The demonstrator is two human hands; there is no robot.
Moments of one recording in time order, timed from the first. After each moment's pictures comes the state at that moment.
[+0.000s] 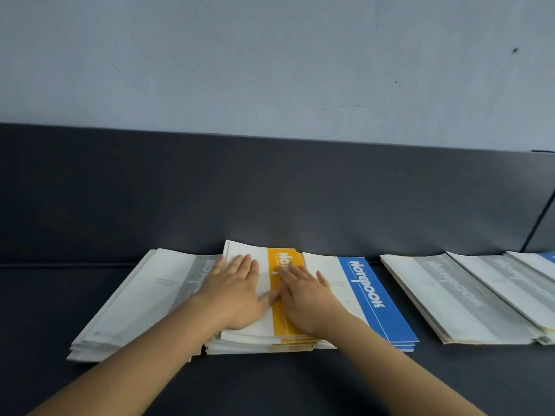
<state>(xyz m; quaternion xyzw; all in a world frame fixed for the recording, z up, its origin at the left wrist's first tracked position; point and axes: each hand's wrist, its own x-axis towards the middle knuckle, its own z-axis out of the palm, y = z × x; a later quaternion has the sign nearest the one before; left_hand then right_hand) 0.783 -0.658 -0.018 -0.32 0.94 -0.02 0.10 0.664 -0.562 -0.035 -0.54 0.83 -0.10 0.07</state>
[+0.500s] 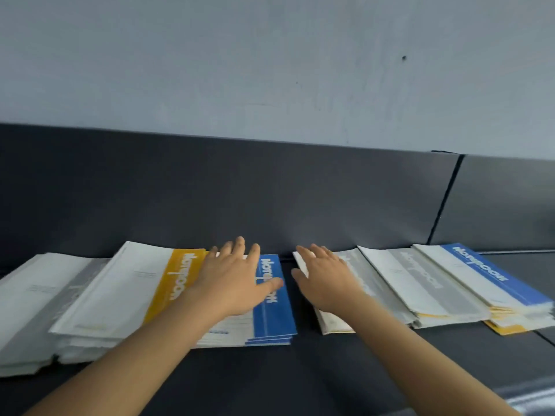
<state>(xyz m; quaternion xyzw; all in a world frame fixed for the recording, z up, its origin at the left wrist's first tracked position) 0.655 -0.545 0.005 -0.31 0.95 -0.05 -0.02 0.520 -0.437 -0.011 -0.47 0.88 -0.09 -0.04</state>
